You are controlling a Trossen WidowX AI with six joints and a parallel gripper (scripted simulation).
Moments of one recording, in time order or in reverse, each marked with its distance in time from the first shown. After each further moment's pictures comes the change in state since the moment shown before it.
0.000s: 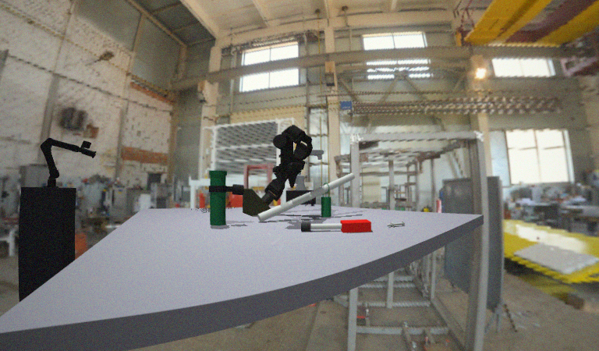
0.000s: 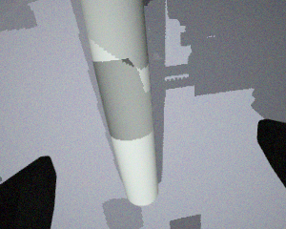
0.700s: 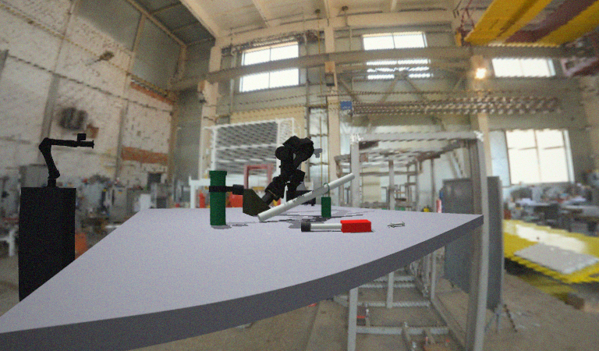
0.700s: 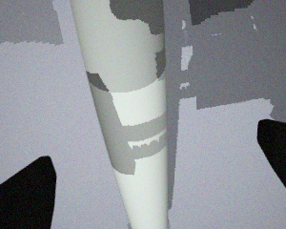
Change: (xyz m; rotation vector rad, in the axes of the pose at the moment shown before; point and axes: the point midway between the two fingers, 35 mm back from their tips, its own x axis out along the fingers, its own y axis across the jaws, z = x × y) arm 0.048 0.001 0.000 -0.008 0.002 0.009
